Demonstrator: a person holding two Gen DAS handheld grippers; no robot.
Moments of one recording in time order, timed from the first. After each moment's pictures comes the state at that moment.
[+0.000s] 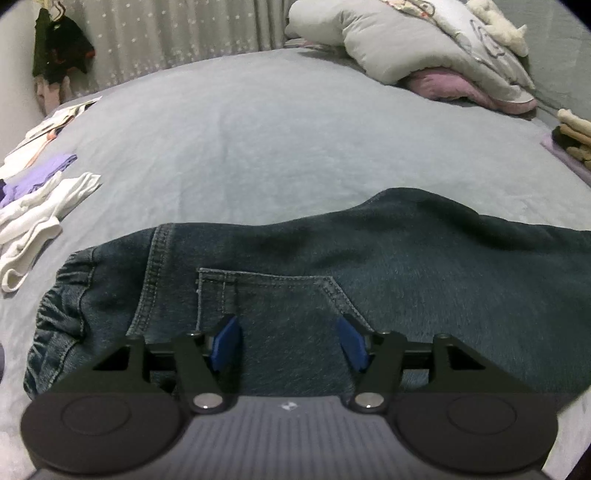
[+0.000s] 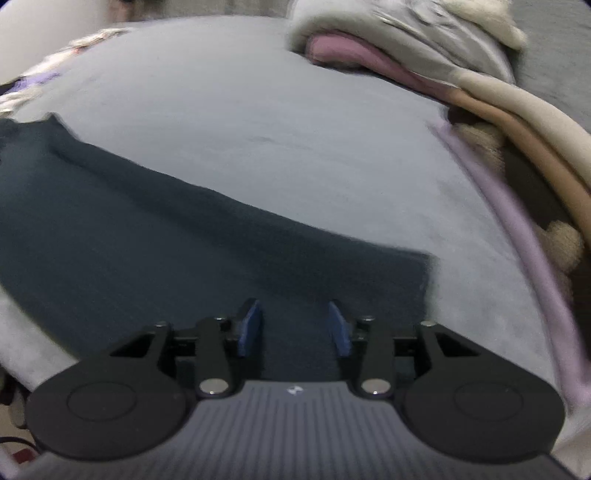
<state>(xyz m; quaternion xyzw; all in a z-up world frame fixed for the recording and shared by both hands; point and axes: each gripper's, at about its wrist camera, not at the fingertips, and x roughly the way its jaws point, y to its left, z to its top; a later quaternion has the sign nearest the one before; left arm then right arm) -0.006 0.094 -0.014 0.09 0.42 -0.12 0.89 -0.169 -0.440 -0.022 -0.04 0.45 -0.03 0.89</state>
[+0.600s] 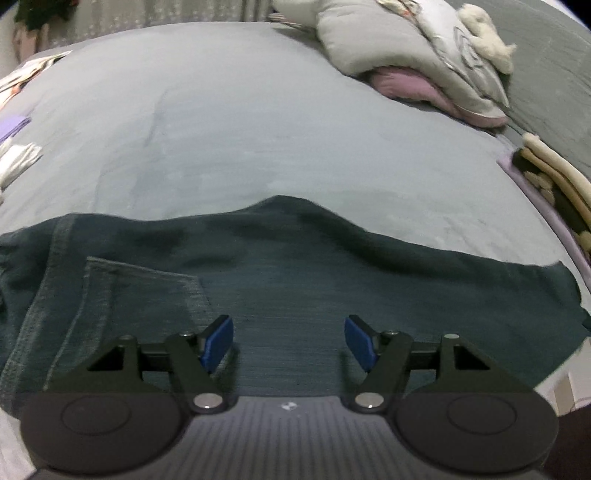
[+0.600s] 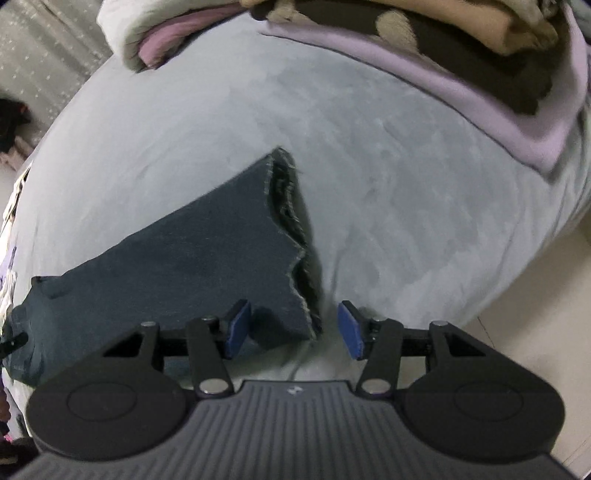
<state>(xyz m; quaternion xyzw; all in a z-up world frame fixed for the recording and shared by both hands) -0.023 0.039 0.022 0.02 0.48 -0.19 0.86 -0.217 -0.532 -0.018 0.32 0.50 -0.11 0.80</state>
